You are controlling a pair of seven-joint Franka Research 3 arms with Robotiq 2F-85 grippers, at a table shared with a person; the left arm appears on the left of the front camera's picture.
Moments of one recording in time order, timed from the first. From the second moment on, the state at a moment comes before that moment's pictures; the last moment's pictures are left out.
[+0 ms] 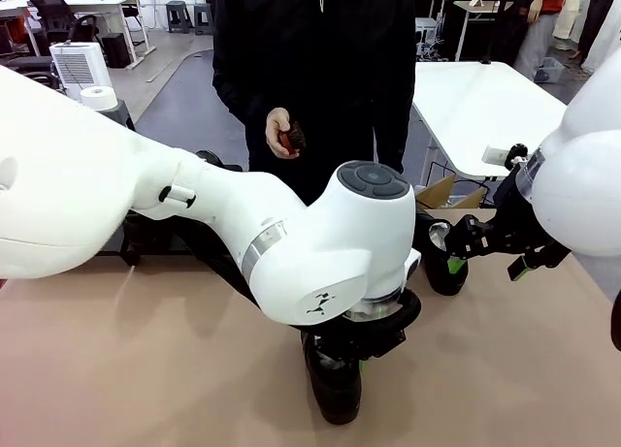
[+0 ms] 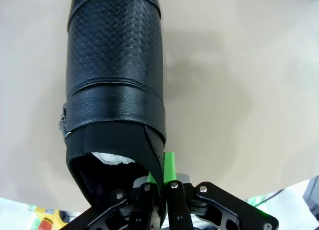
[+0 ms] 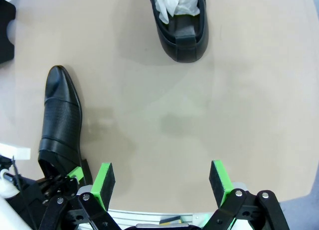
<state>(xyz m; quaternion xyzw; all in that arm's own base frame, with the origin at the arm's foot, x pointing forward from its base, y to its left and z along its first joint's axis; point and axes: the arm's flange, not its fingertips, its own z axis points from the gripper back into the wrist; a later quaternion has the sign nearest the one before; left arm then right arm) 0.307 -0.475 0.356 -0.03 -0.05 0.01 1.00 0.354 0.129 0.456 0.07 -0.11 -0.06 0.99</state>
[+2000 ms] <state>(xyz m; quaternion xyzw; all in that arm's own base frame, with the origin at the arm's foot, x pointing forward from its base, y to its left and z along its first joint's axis) 0.335 -0.112 0.563 0.17 -0.26 -0.07 0.95 0.355 0.129 0.457 0.07 -0.11 -0.06 0.99</state>
